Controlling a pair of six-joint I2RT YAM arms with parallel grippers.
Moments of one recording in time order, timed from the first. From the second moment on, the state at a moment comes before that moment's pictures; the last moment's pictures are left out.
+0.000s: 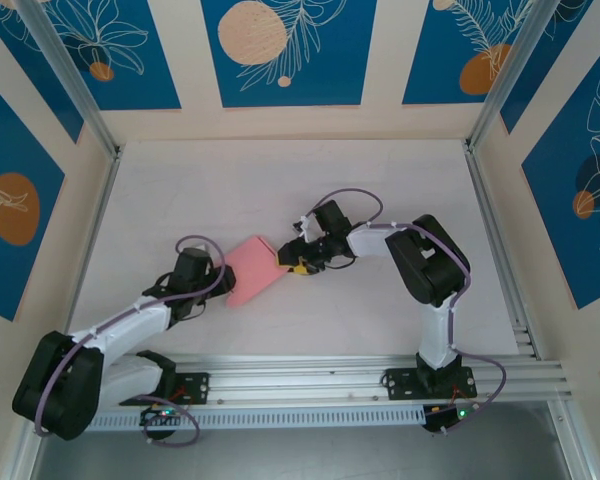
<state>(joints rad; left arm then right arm) -0.39 1.12 0.38 -0.10 -0.01 -0.65 0.57 1.99 1.08 -0.07 -0.83 0.66</state>
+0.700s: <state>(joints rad) -0.11 1.20 0.32 0.15 0.32 -0.71 0.57 2.06 1.16 -0.03 -0.91 0.68</state>
